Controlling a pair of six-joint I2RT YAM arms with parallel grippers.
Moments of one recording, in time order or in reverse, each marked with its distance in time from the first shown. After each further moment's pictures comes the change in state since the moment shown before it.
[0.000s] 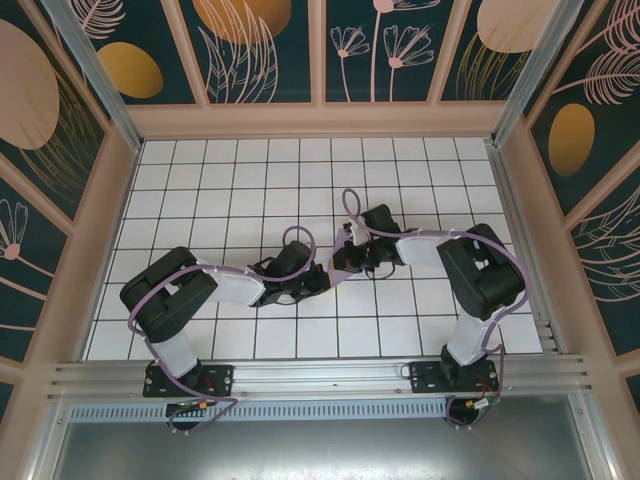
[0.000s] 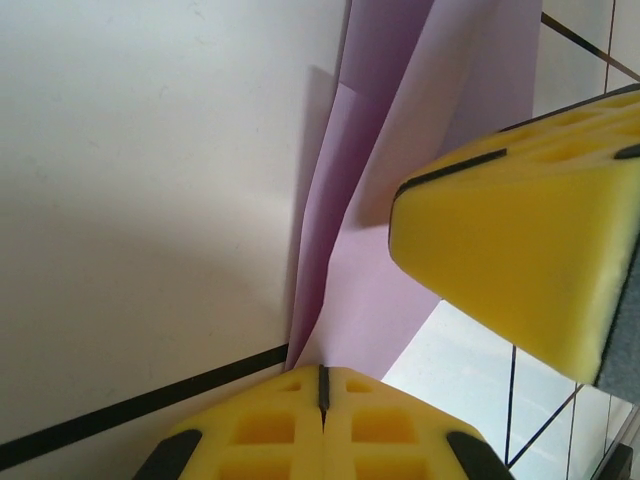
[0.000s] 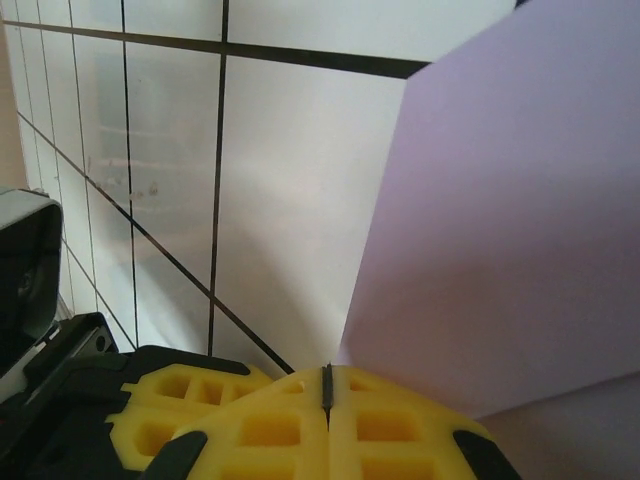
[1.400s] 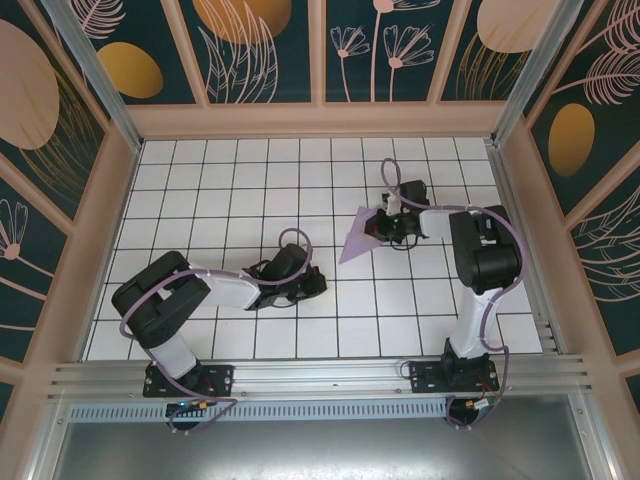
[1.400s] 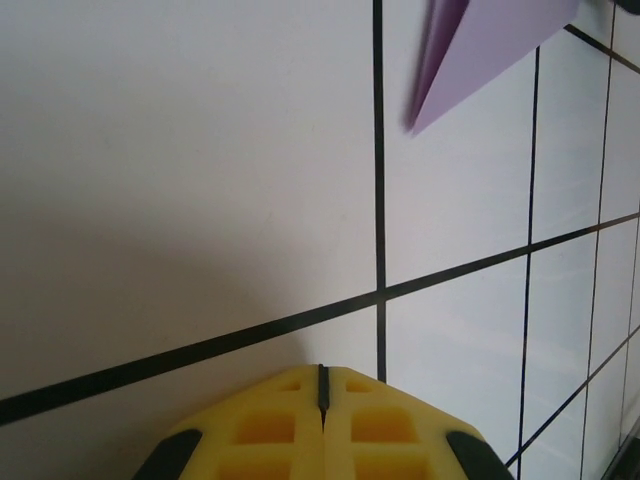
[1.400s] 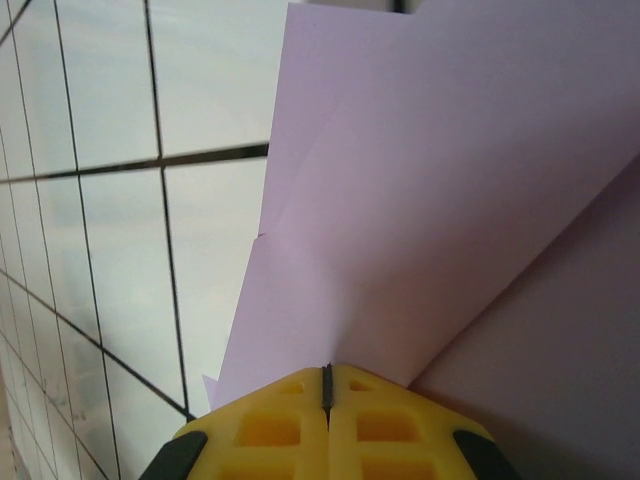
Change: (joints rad) left arm 0.000 -0.061 -0.036 -0.019 -0.028 0.030; right arm -0.286 0.159 0.180 -0.029 0.061 -0.045
